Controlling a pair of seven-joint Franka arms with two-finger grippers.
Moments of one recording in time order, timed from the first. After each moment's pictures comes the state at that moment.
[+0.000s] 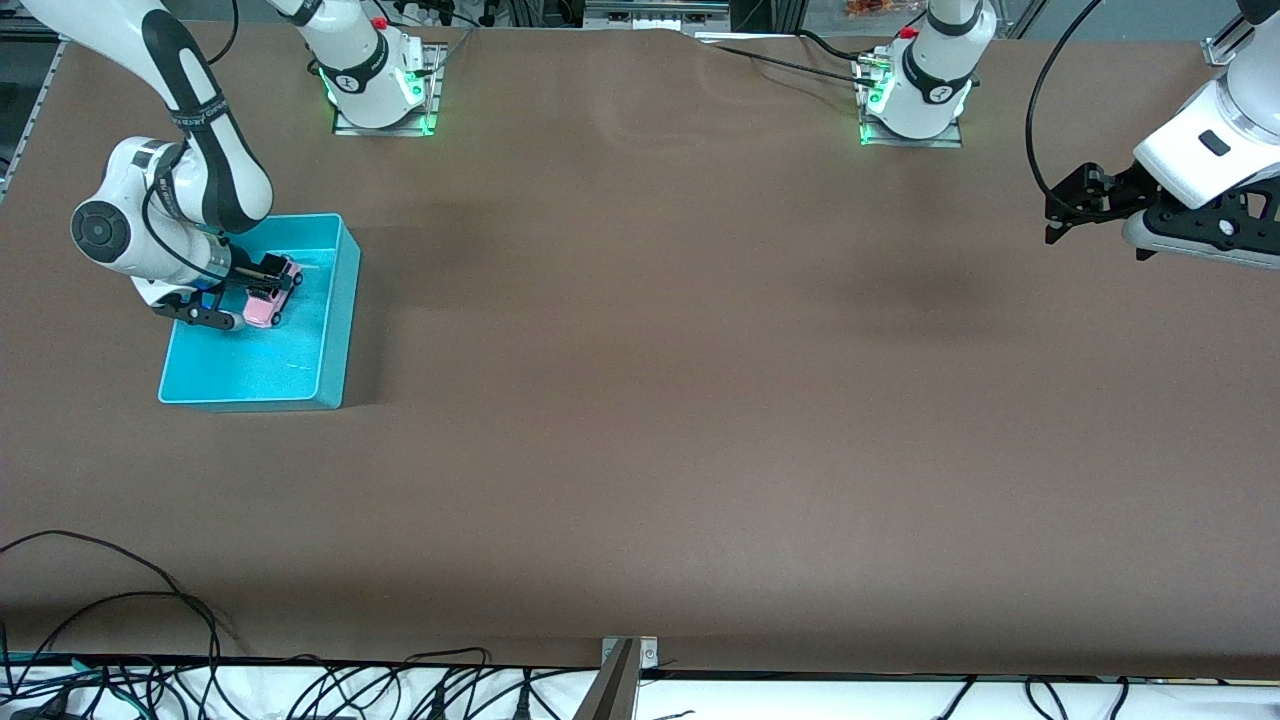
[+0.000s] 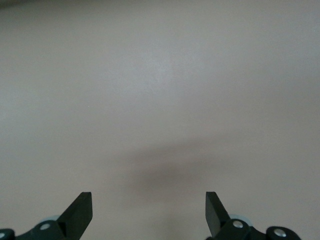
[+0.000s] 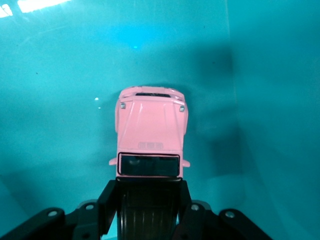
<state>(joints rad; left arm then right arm) -0.01 -0.06 -0.07 -1.68 0.02 1.62 0.12 0.01 0.24 -0.23 -2.41 -0.07 2.39 0.04</state>
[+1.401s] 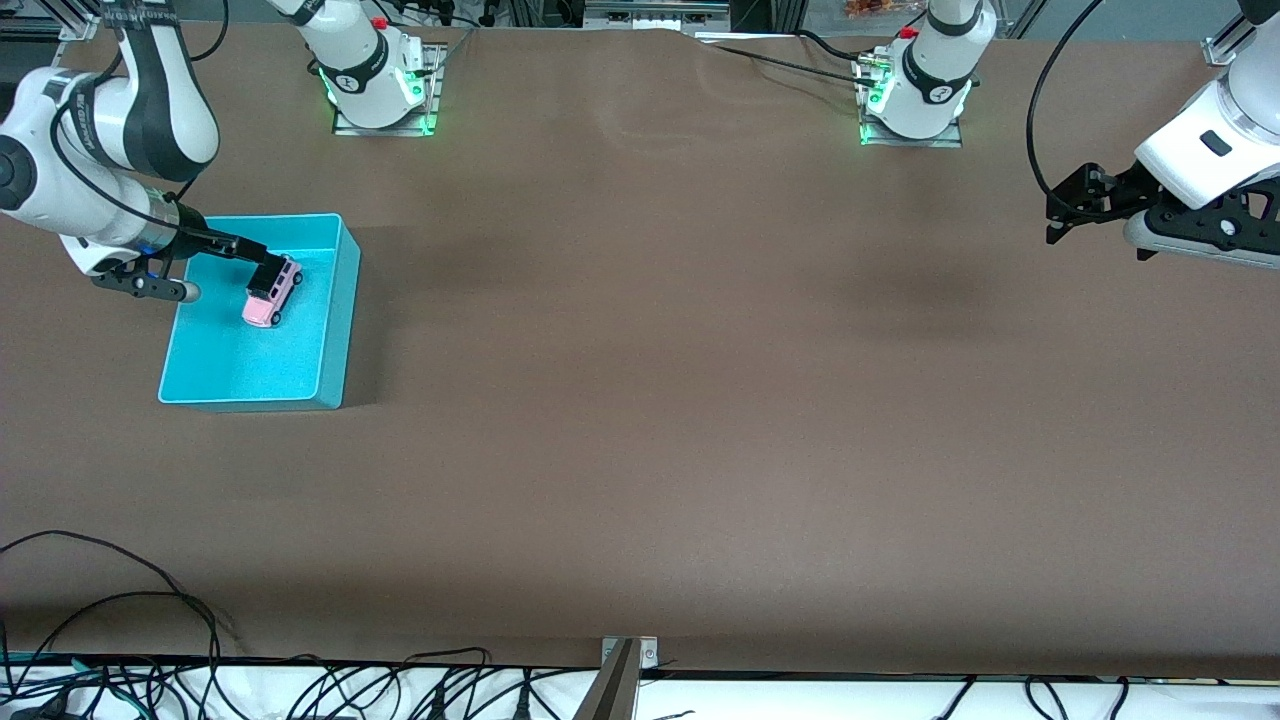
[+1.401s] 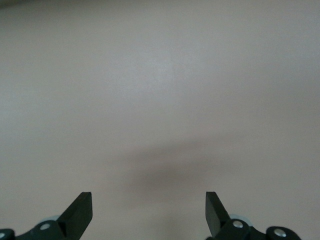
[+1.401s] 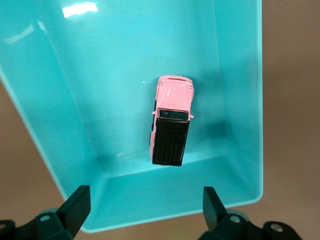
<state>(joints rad) -0.01 -0.06 -0.07 -1.68 0.02 1.62 0.12 0.01 -0.07 -0.18 -2.30 -0.07 1.99 0.04</state>
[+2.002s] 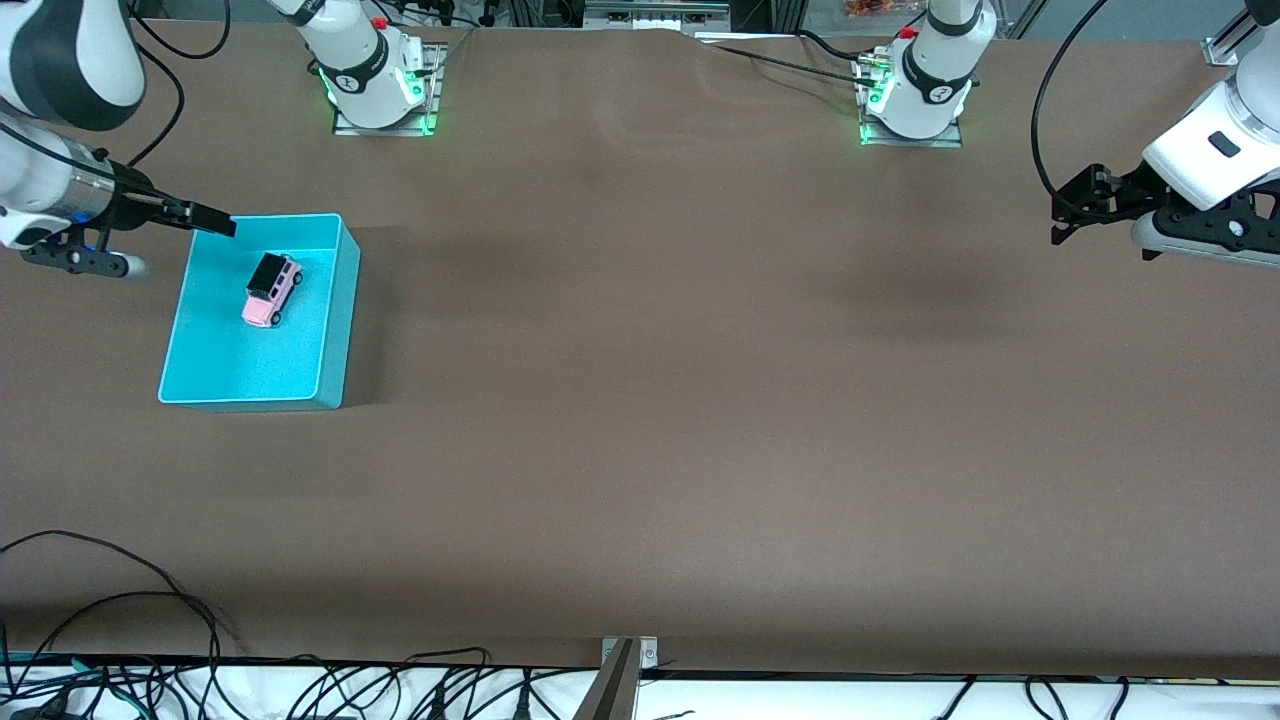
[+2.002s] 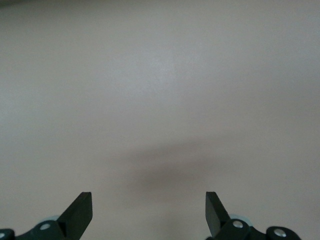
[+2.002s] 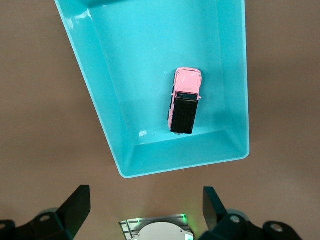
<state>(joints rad) -0.01 -0.06 -0.06 -1.68 0.02 1.62 0.12 0.01 -0.10 -0.16 -2.06 -0.01 1.67 0.04</state>
